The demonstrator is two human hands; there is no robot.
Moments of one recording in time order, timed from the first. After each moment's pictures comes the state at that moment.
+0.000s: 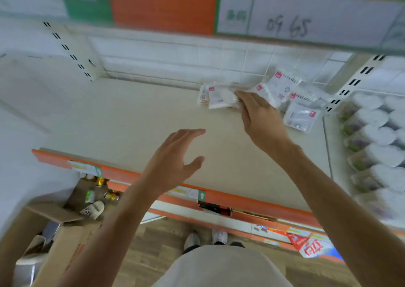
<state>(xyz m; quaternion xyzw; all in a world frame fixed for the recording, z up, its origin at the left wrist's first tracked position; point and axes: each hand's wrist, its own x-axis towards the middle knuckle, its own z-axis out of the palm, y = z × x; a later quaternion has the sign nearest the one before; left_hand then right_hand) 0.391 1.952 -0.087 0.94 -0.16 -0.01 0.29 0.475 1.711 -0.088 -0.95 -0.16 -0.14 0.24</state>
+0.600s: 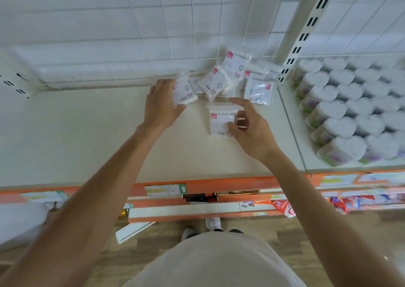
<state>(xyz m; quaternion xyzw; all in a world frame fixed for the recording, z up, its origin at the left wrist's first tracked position) 0.541 1.898 -0.132 0.96 -0.14 0.03 0.24 0.398 1.677 -0.111 -0.86 0.06 -0.06 0.50</state>
